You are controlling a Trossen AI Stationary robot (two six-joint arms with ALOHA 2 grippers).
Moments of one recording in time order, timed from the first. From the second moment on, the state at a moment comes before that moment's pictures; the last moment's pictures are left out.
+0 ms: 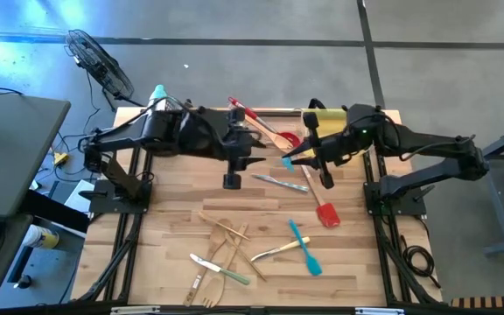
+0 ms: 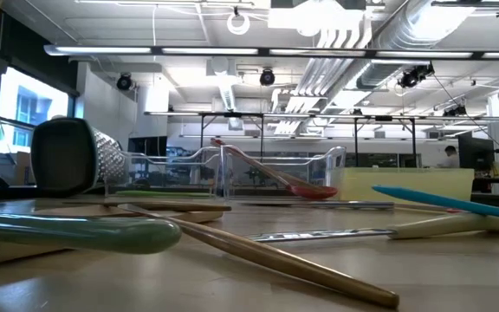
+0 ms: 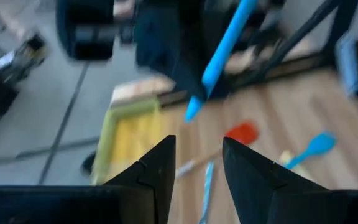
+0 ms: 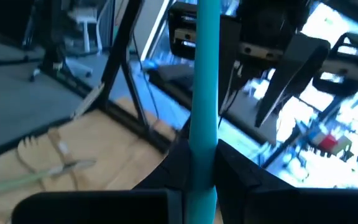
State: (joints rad) left arm -0.08 1.67 2.18 -0.93 -0.18 0.24; right arm -0.11 1.16 1.23 -0.18 -0.38 -0.52
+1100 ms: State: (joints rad) left arm -0.08 1.74 2.18 -0.63 -0.03 0.35; right arm -0.07 1.17 1.23 -0.17 -0.31 -0.52
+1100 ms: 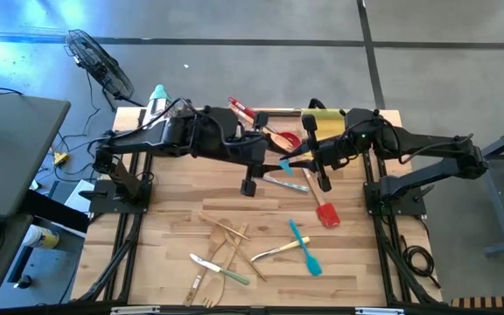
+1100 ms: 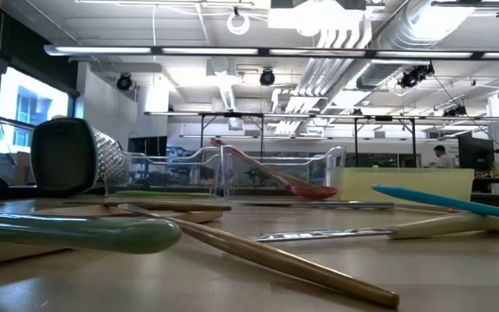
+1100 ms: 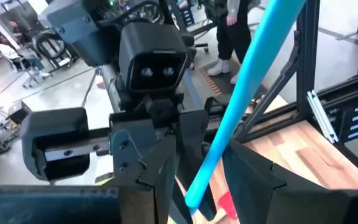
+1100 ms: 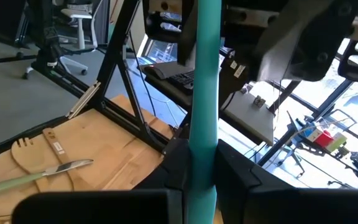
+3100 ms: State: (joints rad) left arm -0.08 1.75 2.18 -0.73 -0.18 0.35; right arm -0.10 1.05 1.23 -0.20 0.05 -0.21
